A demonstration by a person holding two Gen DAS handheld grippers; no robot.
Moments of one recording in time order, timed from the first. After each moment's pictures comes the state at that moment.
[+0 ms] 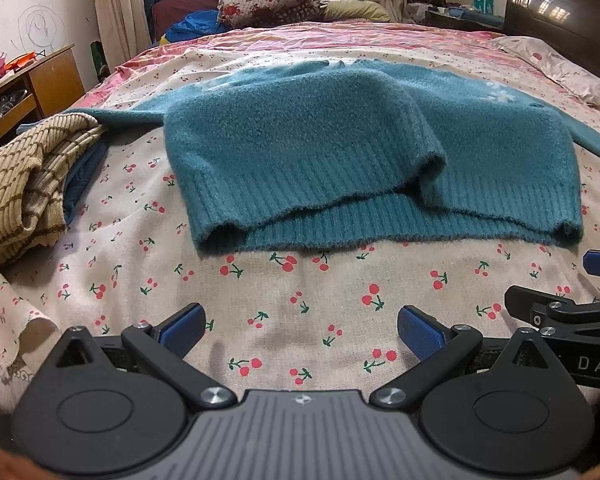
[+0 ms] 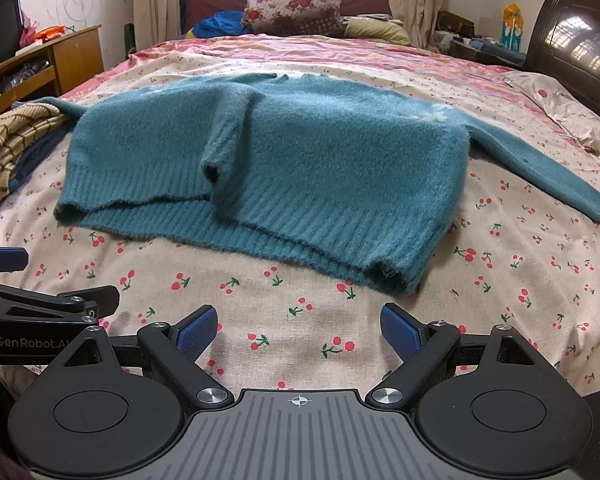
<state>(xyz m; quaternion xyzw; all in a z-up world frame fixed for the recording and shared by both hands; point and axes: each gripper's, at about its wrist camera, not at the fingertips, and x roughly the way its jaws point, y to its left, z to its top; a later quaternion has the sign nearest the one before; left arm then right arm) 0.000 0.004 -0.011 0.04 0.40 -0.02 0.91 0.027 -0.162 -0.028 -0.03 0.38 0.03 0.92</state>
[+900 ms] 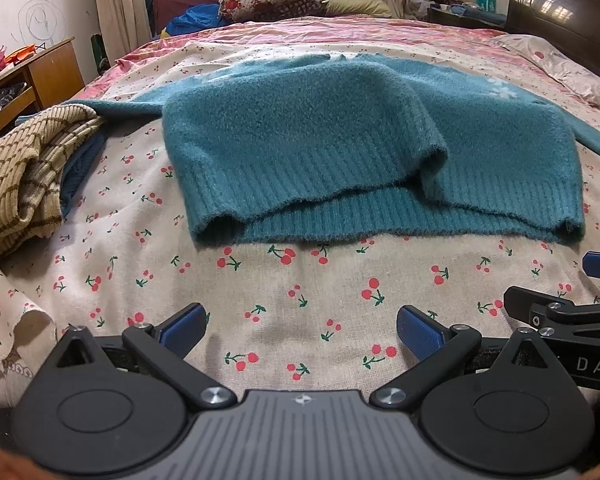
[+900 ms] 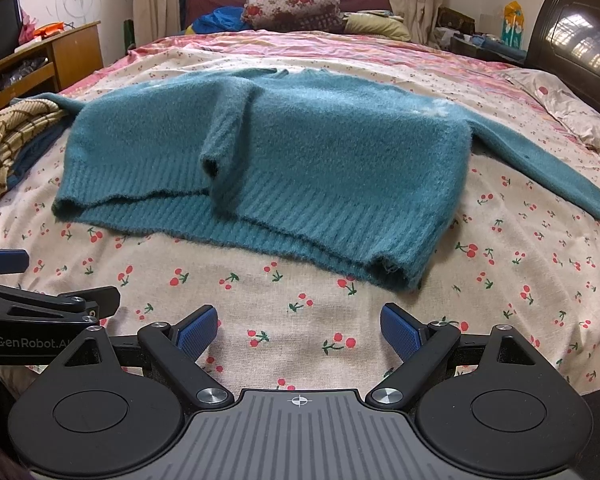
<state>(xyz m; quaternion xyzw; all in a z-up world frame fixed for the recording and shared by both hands) 0.000 0.004 -0.015 0.03 0.41 -0.02 0.91 0.027 -0.161 -0.031 -0.03 0.39 0.03 0.92</state>
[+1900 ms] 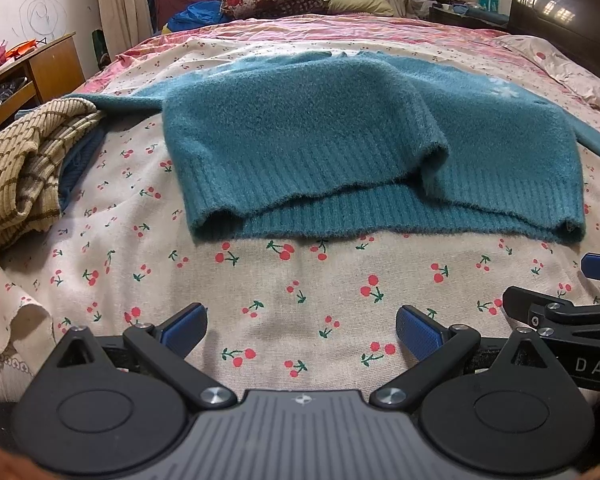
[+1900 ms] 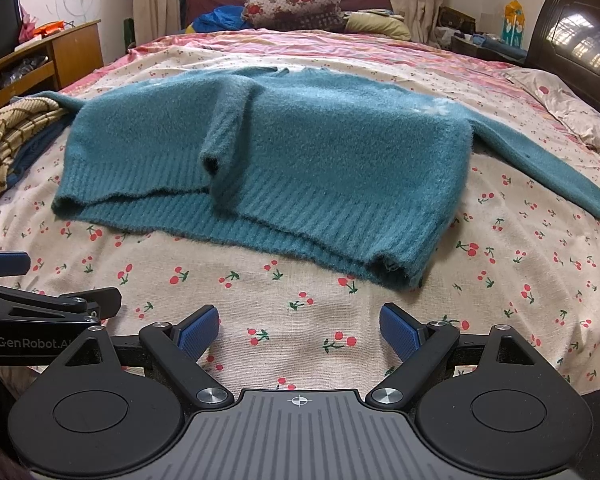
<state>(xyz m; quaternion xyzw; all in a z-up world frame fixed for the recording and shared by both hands) 0.000 0.004 -0.016 0.03 0.41 -0.02 0.91 0.027 -0.161 -0.032 -0.04 0.39 0.03 0.92</state>
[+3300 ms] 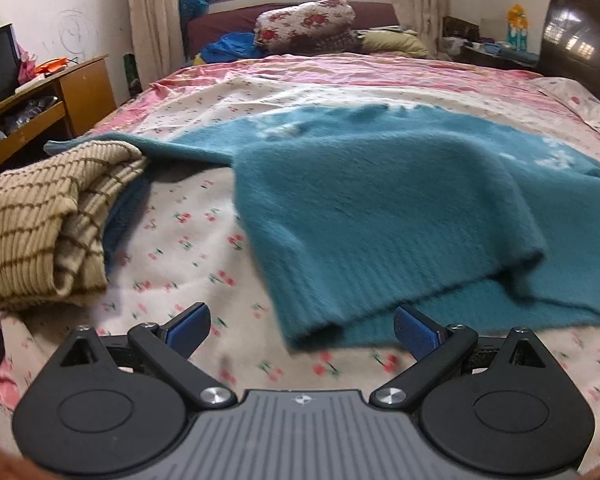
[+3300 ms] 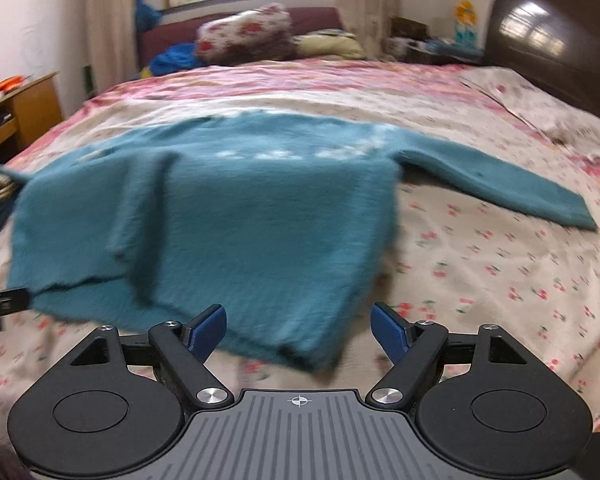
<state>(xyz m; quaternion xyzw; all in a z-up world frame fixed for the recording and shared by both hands) 0.054 0.058 0.003 0.02 0.36 0.02 0.93 0.067 -0.219 -0.010 0.02 0.35 -0.03 0.93</state>
